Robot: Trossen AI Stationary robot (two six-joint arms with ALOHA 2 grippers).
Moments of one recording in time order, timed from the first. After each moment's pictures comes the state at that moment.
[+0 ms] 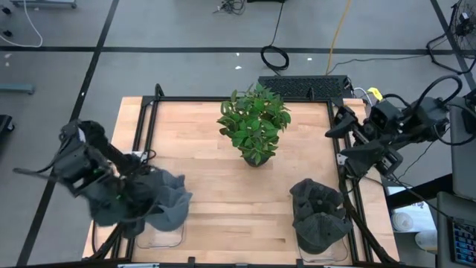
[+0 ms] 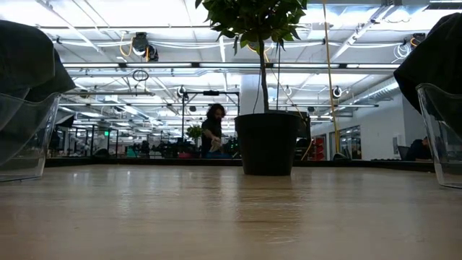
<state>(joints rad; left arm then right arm) -0.85 1.51 2.07 -1.52 -0.26 -1.03 0.43 0.88 1.39 -0.18 0.11 0.35</state>
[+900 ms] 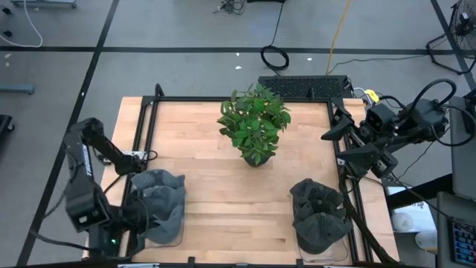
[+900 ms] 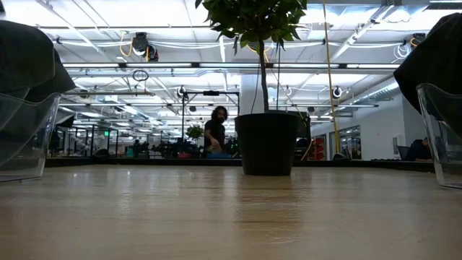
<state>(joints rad) -1.14 1.41 1.46 -1.25 -0.50 -1.40 0.43 0.90 1.39 -0.20 0.10 0.34</state>
